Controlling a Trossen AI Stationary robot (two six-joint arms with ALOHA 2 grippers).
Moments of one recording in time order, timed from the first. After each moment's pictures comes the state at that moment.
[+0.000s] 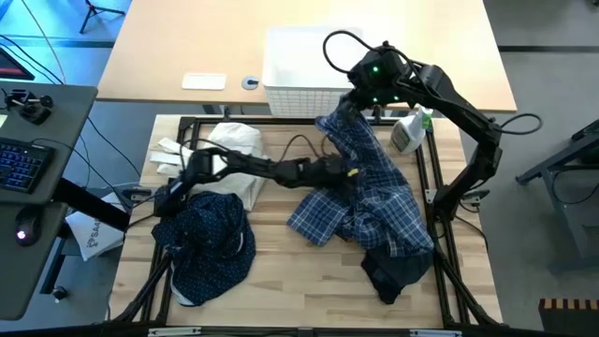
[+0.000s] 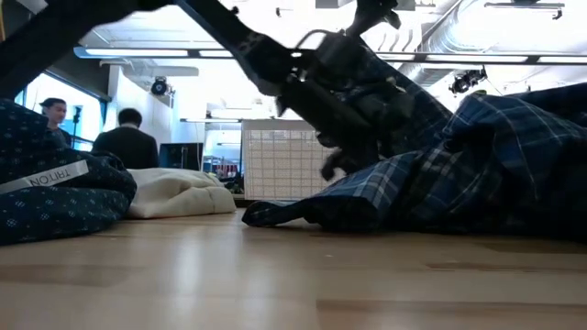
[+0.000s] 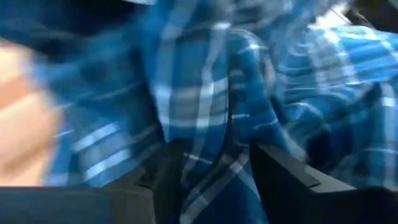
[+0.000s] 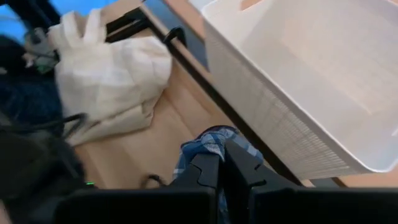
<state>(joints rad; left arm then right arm) 0.13 2.28 1.60 0.11 -0.09 -0.55 -0.50 1.62 2.03 -1.14 0.05 0.09</state>
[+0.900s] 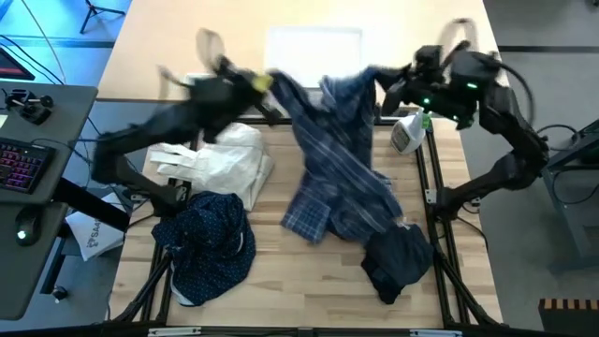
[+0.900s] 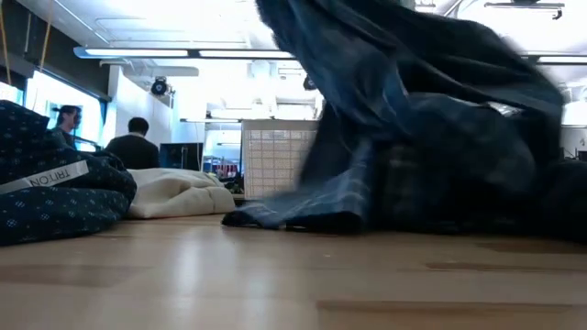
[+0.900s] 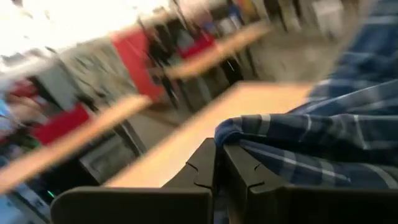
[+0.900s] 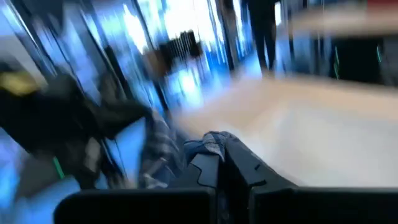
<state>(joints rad) 0.17 1.40 1.72 -0.33 -0.78 0.37 -0.17 1.35 2.03 -0.73 0.45 0.33</state>
